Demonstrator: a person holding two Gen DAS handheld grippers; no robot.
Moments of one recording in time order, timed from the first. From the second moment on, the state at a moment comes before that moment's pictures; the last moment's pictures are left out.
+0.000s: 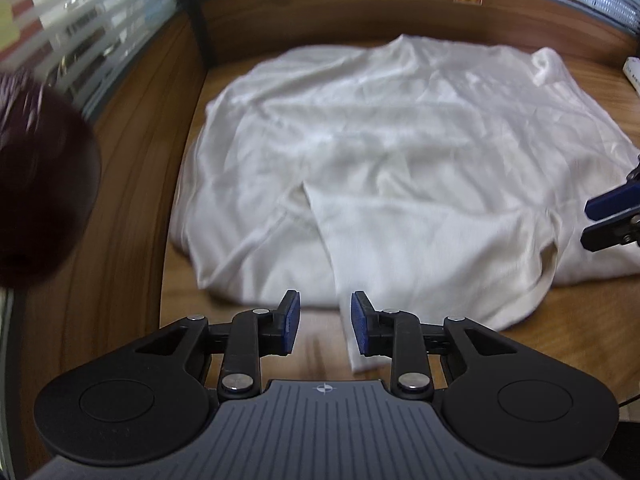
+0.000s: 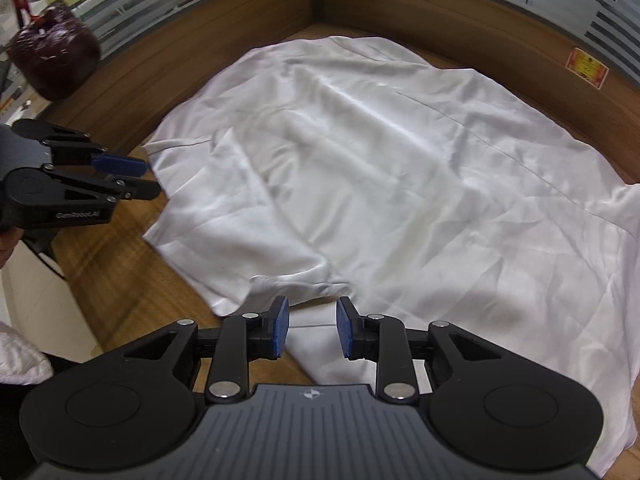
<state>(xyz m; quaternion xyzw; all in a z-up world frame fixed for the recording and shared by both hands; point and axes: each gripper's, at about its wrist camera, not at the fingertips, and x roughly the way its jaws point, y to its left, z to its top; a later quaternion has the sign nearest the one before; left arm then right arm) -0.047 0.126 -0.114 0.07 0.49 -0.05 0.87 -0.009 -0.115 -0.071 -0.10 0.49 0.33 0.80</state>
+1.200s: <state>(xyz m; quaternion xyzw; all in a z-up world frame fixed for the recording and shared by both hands) -0.128 0.120 -0.083 0.00 0.52 0.00 0.85 -0.047 -0.108 -0.061 -0.10 0.54 0.42 0.73</state>
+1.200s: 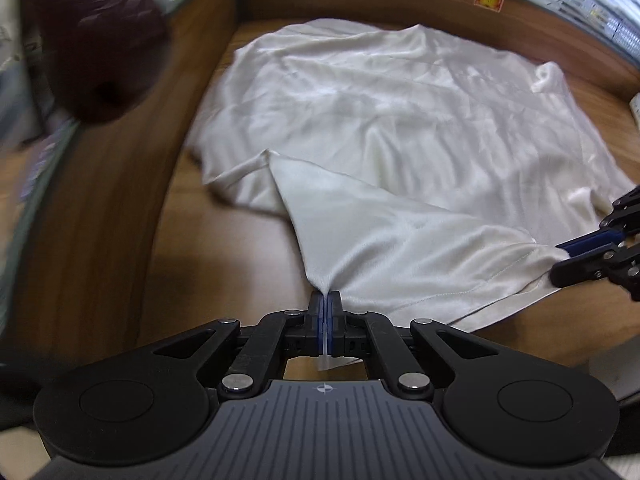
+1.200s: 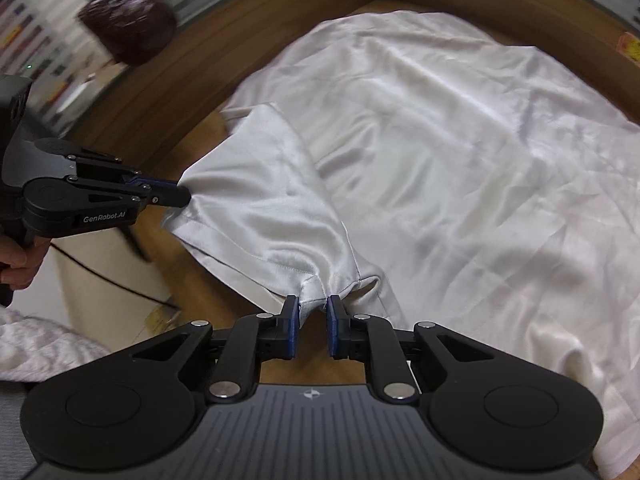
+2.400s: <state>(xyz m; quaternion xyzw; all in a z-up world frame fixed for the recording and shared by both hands) -0.059 -0.029 -0.073 0.15 0.48 -0.17 0.85 -0.009 -0.295 -0.068 -0.02 0.54 0.21 0.81</state>
